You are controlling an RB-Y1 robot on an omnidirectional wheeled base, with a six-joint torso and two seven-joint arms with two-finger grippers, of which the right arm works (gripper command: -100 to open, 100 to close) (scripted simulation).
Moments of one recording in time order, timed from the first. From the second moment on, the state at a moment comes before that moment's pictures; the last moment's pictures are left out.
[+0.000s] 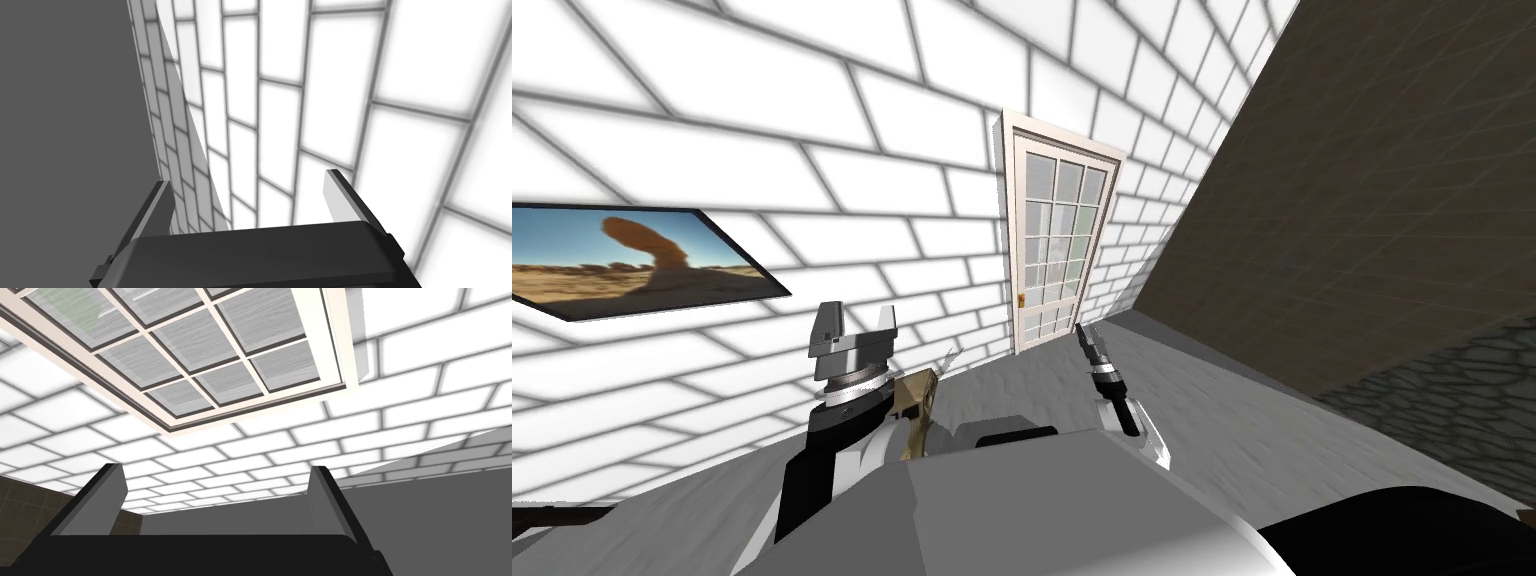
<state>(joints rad) 0.31 -0.09 -0.19 -1.65 0.27 -0.73 0.57</state>
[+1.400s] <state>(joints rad) 0.21 -0.09 -0.30 -1.32 0.38 -0.79 0.81</state>
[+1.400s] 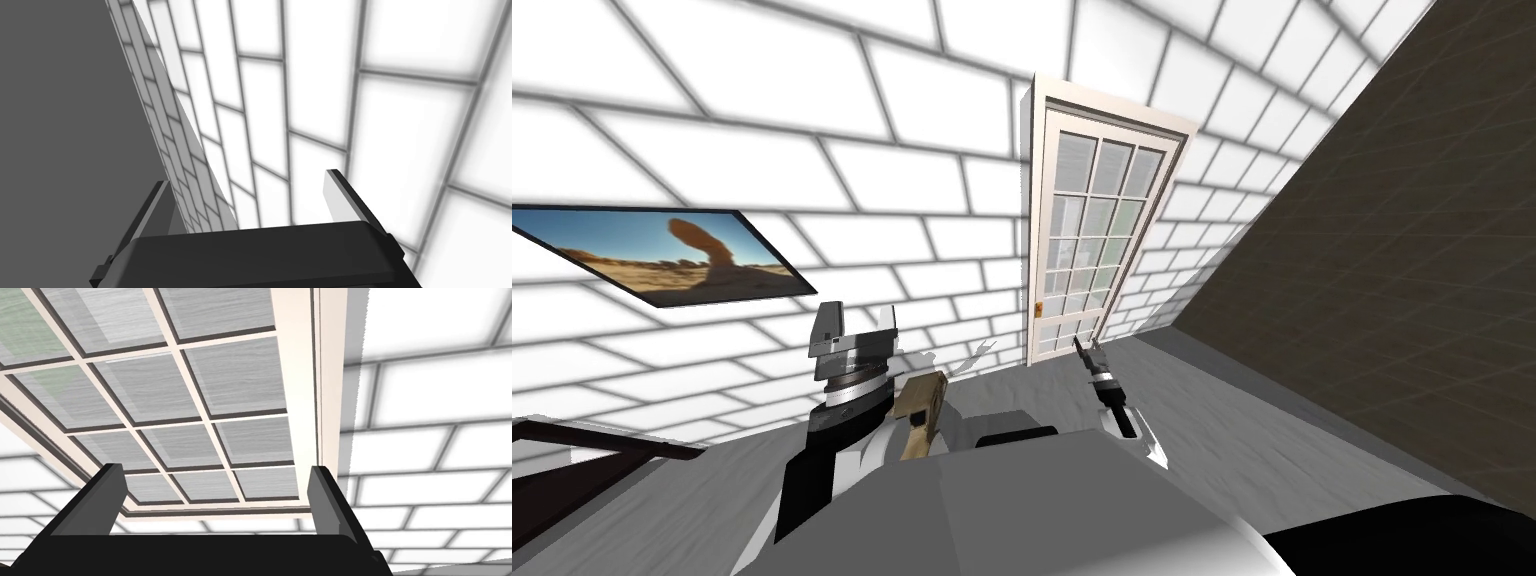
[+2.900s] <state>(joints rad) 0.11 -0.06 -0.40 -0.99 0.48 -0.86 1.04</state>
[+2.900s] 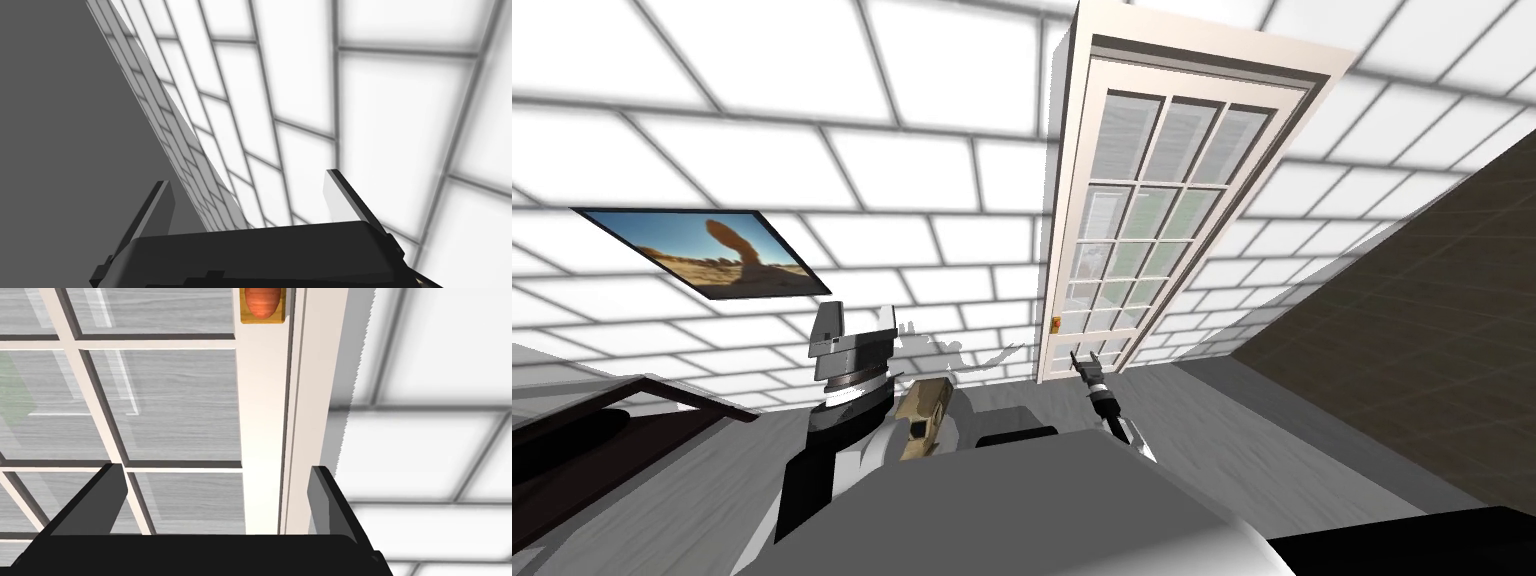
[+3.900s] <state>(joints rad) 0.07 -0.06 -0.47 -0.81 0.52 -0.90 1.14</state>
